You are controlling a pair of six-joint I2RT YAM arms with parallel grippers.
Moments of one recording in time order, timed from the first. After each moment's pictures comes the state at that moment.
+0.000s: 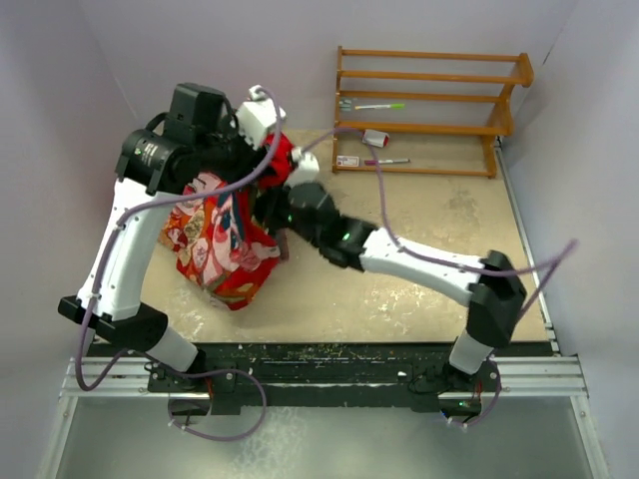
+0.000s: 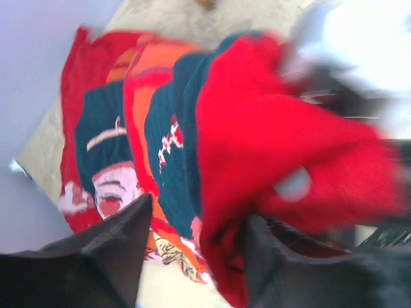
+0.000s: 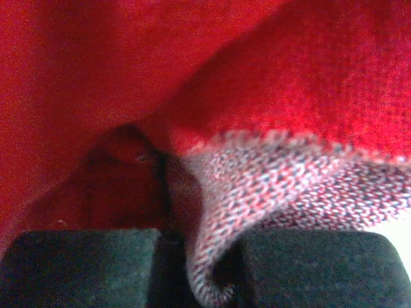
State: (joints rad) left arm -0.48 1.55 2.14 -1.29 0.11 0.44; right arm 1.03 1.72 1.32 0.19 0.35 0.80
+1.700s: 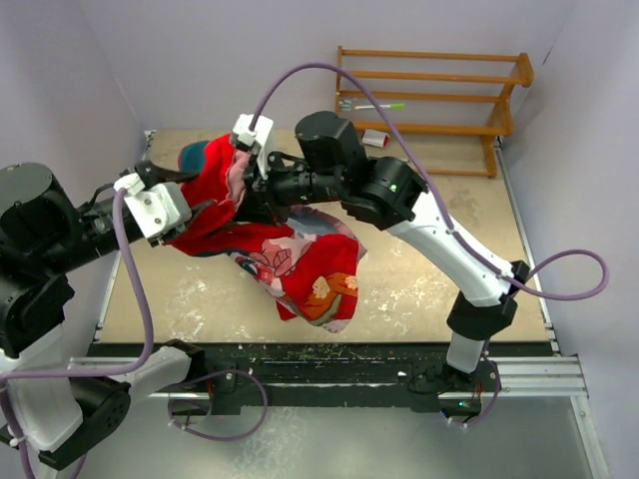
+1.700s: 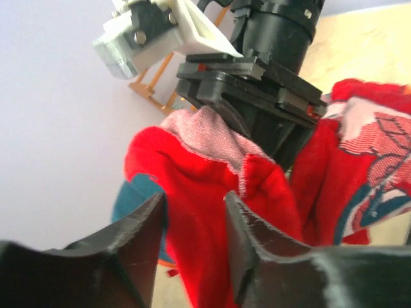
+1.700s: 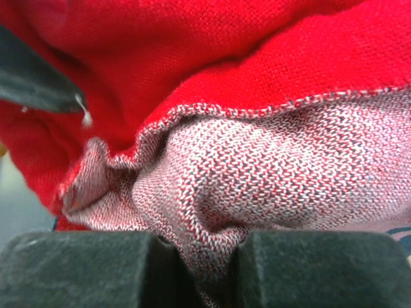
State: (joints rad) left arm -0.37 1.11 2.17 -1.24 0.54 0.67; right arm 1.03 1.79 2.33 -0.84 -0.36 0.02
